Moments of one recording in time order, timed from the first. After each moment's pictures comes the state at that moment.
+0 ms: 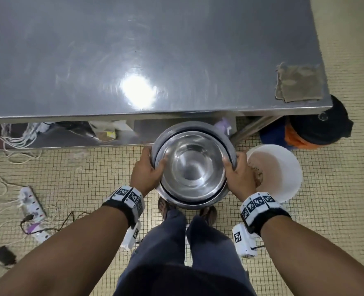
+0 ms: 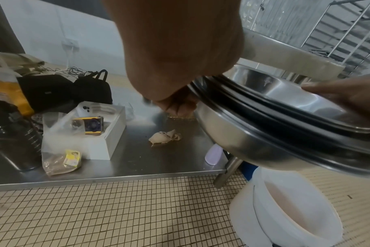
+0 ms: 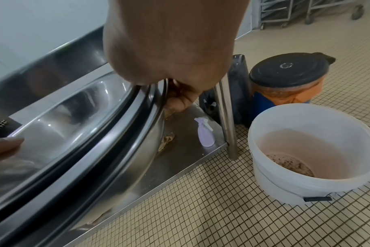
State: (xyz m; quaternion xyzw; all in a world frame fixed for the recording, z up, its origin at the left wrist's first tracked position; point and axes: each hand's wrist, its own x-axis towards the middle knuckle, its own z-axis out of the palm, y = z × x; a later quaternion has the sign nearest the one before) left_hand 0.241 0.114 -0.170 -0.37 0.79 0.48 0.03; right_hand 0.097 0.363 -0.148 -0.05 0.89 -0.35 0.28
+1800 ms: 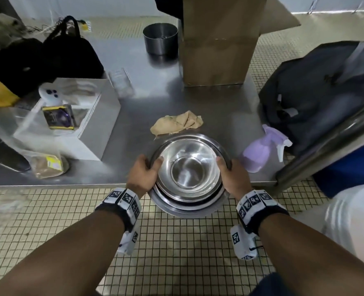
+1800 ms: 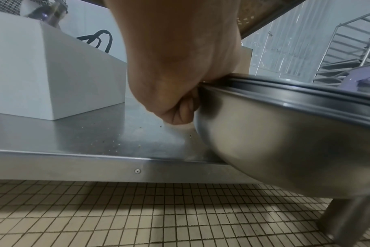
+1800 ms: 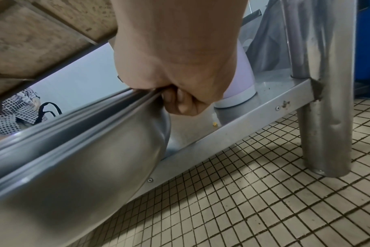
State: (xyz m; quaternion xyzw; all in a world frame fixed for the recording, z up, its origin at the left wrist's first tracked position) left_hand 0.084 0.014 -0.615 -0.42 0.77 0.47 -0.08; right_hand -0.069 0.245 -0.649 -0.11 0.90 -0.39 0.16
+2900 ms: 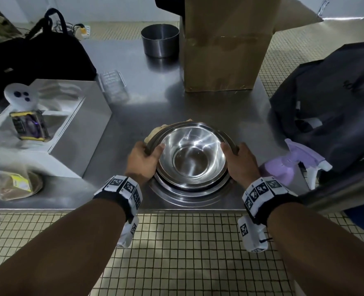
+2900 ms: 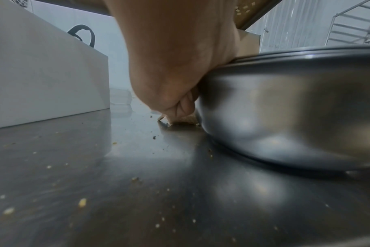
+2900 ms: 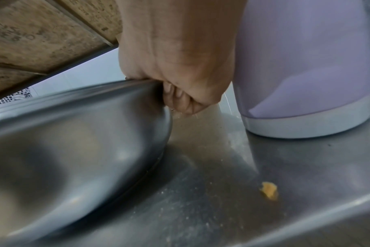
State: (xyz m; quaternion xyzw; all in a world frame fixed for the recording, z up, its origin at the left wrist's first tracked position) left_hand -0.014 -0.037 -0.647 -0.41 0.77 0.46 -0.15; right_hand -0.162 0.186 -0.642 -0.09 0.89 -0.42 0.17
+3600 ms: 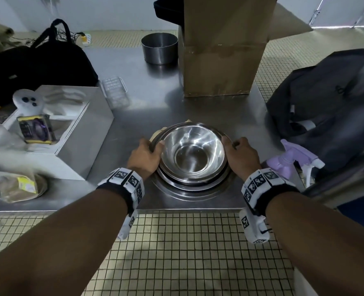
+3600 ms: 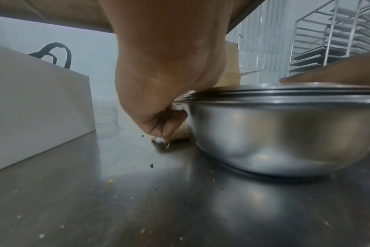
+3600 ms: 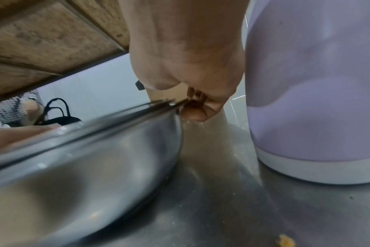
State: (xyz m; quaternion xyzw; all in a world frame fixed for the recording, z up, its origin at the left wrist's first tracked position) left_hand -0.020 -0.046 -0.632 -0.41 0.83 0.37 -0.08; right_hand -0.167 0.181 -0.619 -0.08 0.92 -0.36 0.14
